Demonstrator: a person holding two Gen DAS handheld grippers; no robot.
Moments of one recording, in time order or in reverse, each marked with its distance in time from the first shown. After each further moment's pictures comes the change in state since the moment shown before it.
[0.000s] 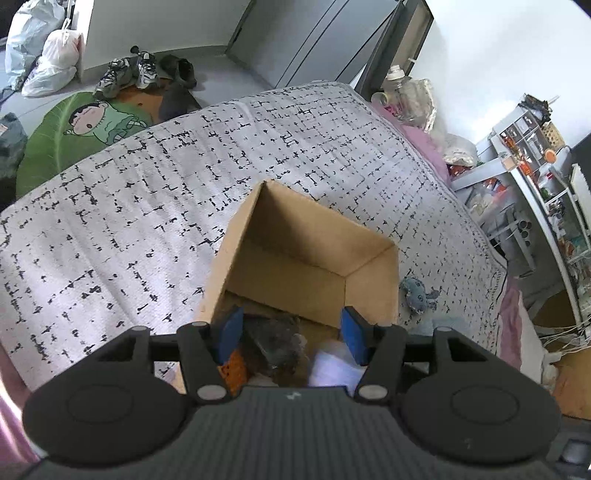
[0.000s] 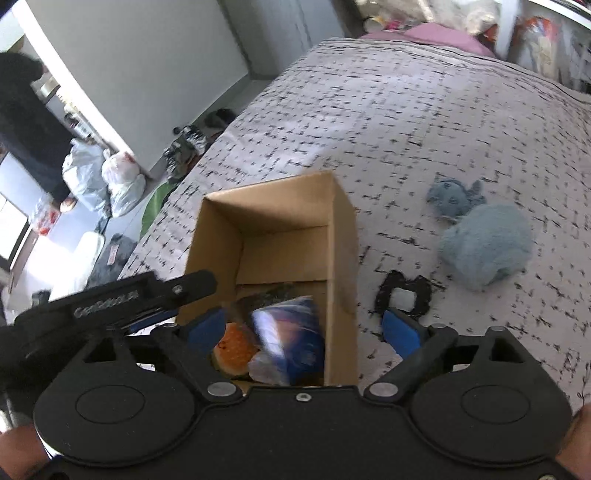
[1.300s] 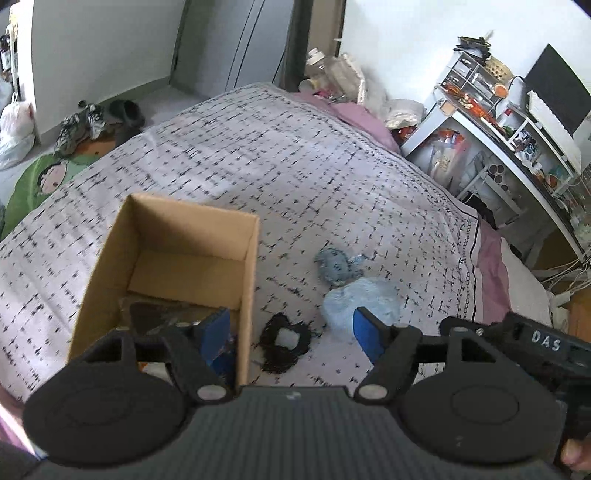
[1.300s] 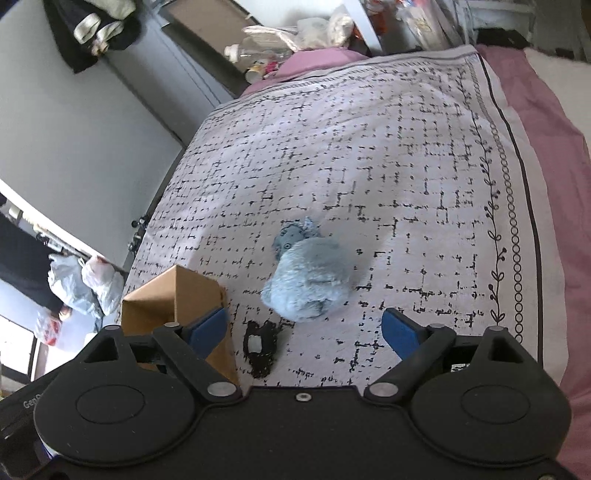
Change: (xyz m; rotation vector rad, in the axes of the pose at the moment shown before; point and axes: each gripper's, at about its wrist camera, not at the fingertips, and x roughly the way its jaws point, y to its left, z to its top) left arm -0.008 -0.146 -0.046 0.232 -0.040 0.025; right arm -0.066 -0.182 0.003 0.311 -0.130 -0.001
